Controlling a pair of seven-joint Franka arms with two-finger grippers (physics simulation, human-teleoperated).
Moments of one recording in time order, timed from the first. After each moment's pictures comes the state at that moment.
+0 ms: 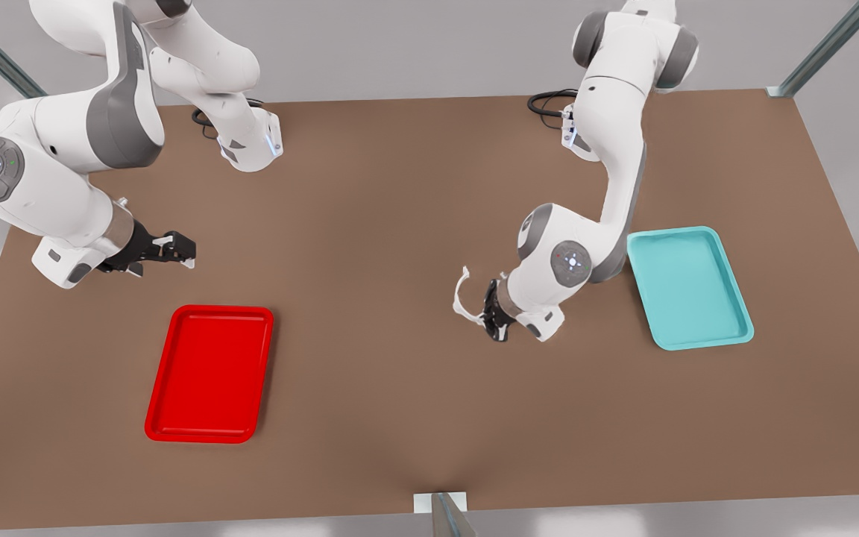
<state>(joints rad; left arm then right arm) -0.66 0.62 0.16 -1.34 -0.43 2.07 -1.91 -0.05 0.15 0.17 -1.42 0.02 1.50 0.00</state>
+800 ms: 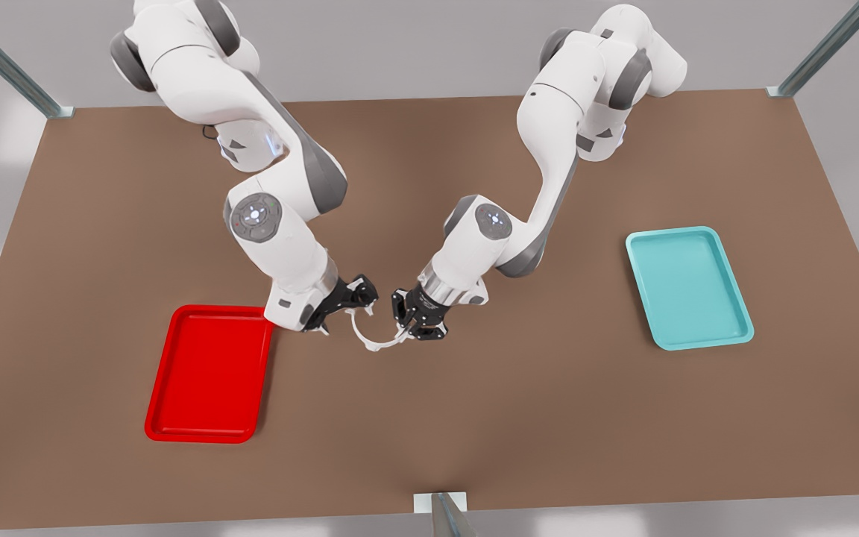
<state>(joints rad) -0.81 0.78 0.16 -1.17 -0.45 2.51 -2.90 0.35 0.47 0.18 -1.32 0.04 2.03 0.15</state>
